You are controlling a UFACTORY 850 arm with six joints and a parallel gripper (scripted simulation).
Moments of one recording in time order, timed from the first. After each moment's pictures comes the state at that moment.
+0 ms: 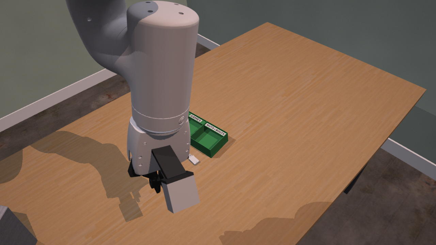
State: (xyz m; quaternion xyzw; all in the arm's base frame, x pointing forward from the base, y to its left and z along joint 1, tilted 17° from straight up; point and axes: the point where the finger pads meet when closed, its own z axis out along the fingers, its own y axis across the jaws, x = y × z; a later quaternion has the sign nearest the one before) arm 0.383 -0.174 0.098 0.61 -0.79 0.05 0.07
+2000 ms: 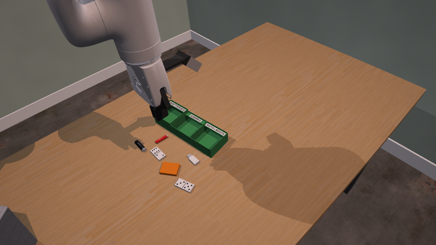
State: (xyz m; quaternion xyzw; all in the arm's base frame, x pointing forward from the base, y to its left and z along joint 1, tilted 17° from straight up) arm 0.495 -0.021 0.091 0.99 -0.02 0.10 0.11
